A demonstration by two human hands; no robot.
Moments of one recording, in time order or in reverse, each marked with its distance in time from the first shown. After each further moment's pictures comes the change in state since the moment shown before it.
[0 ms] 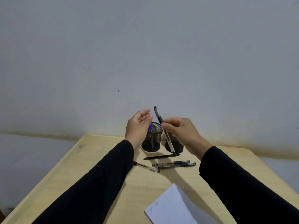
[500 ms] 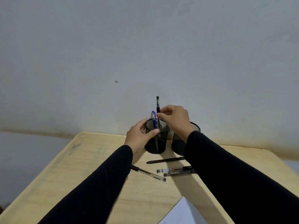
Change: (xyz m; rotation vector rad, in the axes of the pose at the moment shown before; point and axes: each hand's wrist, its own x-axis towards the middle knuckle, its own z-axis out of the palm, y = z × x) left_hand 0.051 -0.080 -0.011 0.344 -0.097 -0.114; right_hand 0.104 0.054 0.028 -0.394 0.165 -0.073
